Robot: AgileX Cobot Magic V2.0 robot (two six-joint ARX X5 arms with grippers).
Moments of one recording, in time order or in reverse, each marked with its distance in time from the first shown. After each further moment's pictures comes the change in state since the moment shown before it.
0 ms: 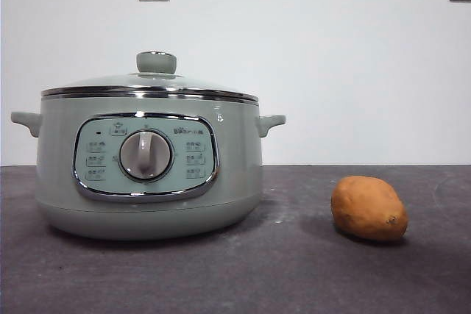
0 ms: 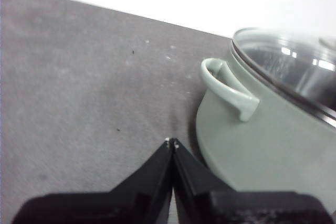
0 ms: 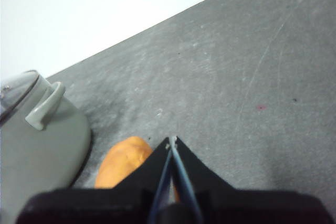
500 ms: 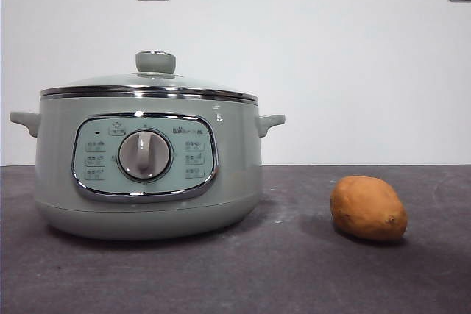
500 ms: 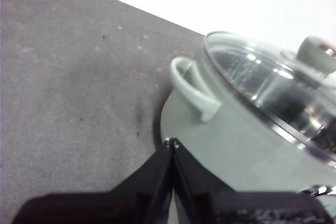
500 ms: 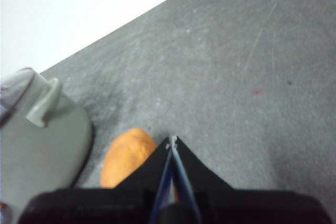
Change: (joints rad) left arm 0.000 0.006 0.097 -0.109 0.101 -0.123; right arm 0.000 0.040 0.090 -0.115 -0.002 0.037
